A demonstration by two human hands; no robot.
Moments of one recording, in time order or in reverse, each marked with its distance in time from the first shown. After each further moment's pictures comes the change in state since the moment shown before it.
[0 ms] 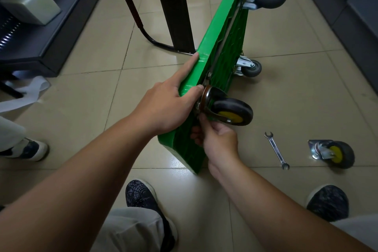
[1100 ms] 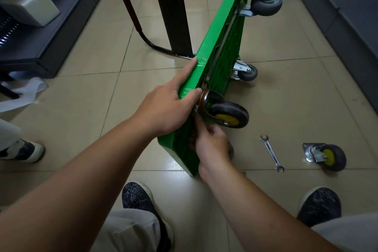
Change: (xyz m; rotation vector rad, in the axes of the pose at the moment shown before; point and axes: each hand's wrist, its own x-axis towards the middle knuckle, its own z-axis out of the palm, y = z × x) left_hand -0.002 0.004 0.002 -0.010 0.012 -0.017; right_hand -0.011 -0.007 0.016 0.054 0.078 0.104
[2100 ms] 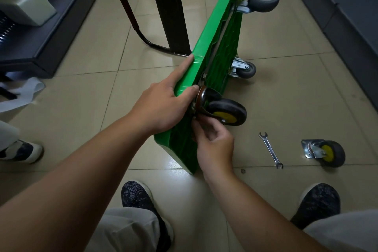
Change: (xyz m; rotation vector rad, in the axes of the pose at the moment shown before) left_hand 0.001 -0.003 0.000 0.006 0.010 0.009; right_hand 0.005 0.016 -0.026 -0.123 -0.116 -0.355
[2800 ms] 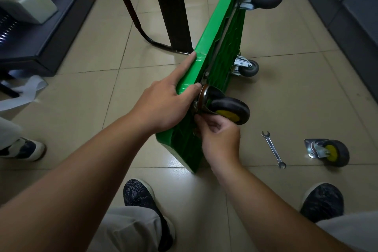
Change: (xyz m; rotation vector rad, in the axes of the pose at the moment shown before) left_hand 0.001 0.000 -0.002 0.002 0.000 -0.011; right_hand 0.017 -0.009 -0.004 -0.108 -0.005 -0.002
